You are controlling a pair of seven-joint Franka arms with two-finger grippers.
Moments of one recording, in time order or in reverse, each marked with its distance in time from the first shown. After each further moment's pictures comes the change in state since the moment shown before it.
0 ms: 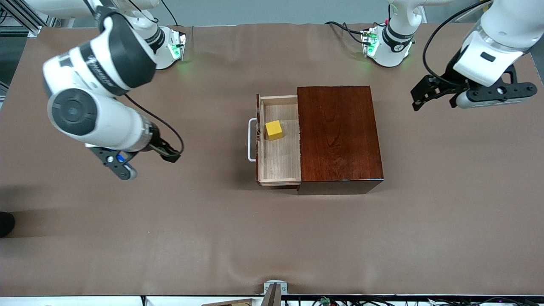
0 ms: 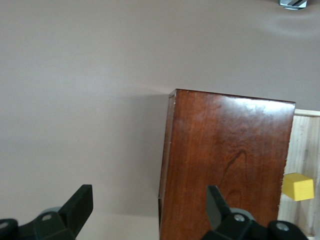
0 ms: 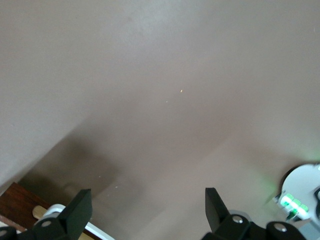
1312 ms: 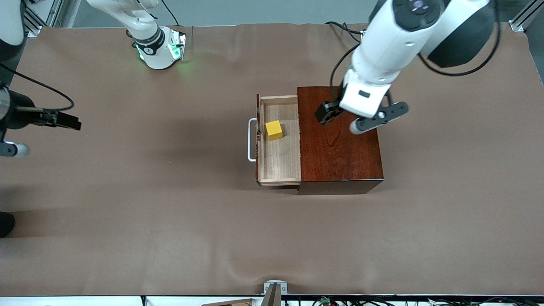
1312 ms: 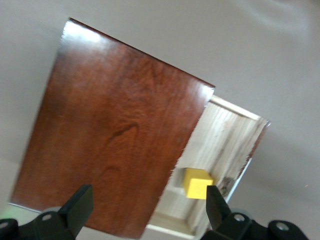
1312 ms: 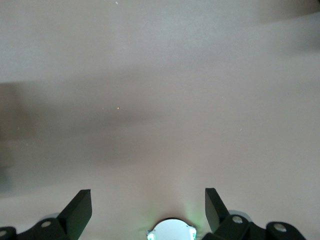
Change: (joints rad) left arm -0.243 0.336 -0.131 0.236 0.033 0.047 -0.692; right arm 0.003 -0.215 -0.439 -0.040 0.090 -0.131 -1.013
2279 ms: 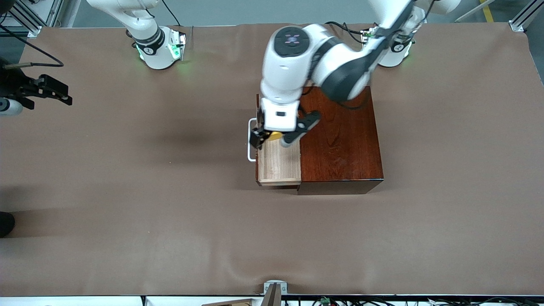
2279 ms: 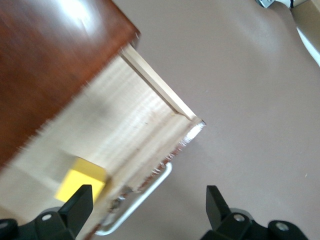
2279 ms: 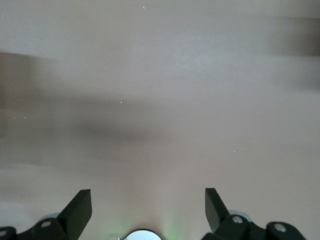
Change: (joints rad) left arm -0.453 0.293 0.232 0.130 0.130 0.336 -0.615; right arm 0.005 -0.278 -0.033 -0.341 0.011 0.193 -0.230
